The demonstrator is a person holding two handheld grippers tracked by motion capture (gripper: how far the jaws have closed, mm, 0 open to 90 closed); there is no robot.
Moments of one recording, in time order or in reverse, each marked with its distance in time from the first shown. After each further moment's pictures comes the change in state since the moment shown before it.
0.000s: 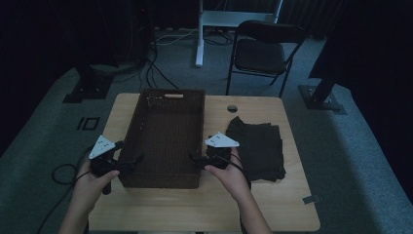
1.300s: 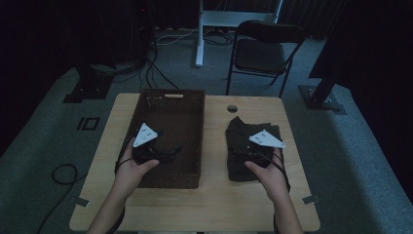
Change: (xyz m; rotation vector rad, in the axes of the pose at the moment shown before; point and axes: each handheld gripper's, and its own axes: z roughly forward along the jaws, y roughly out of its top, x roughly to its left) left arm -0.073 0.041 0.069 -0.067 -0.158 0.083; right arm -0.081 -0.017 -0.072 -0.046 -0.186 0.043
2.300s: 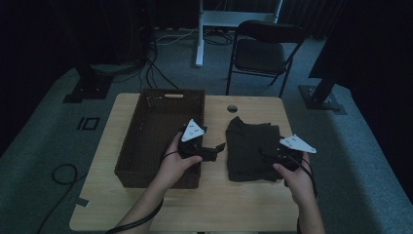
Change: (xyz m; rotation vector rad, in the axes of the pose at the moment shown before) left arm -0.072 0.025 0.089 -0.020 -0.160 0.054; right arm -0.069 -0.032 -0.031 0.036 -0.141 0.049
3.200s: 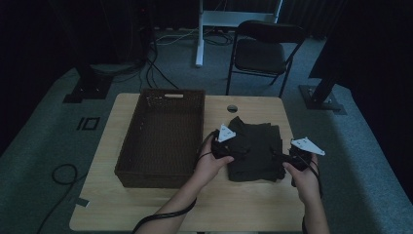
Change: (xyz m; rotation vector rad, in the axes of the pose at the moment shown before) left arm -0.034 -0.023 0.100 0.067 -0.002 -0.071; right arm -0.043 -0.033 0.017 0.011 -0.086 0.071
